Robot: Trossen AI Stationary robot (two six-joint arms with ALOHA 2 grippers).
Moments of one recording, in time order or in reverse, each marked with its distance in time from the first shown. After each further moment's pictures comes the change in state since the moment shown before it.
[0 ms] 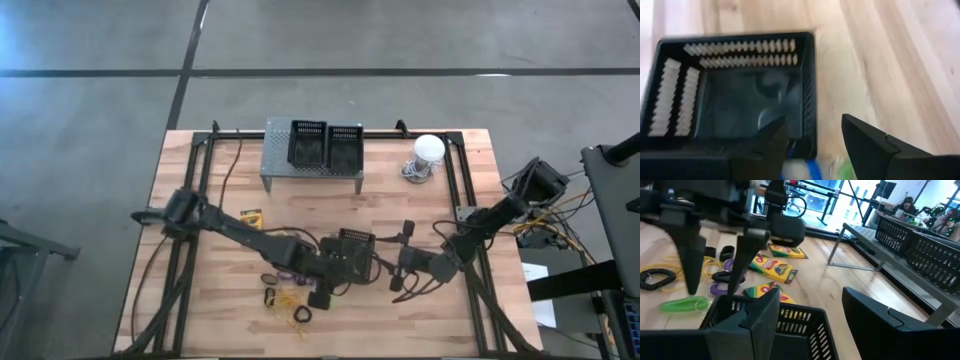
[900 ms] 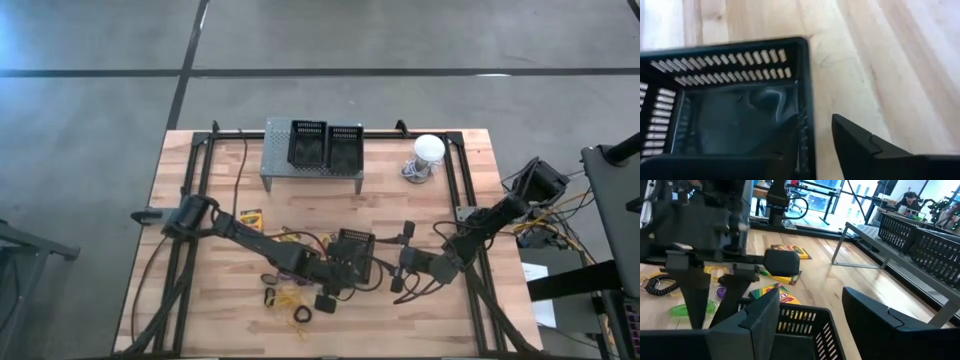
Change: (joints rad) left arm 0.001 0.089 -0.017 0.155 -0.019 0.031; right arm 0.013 0.000 0.002 0.000 0.000 0.039
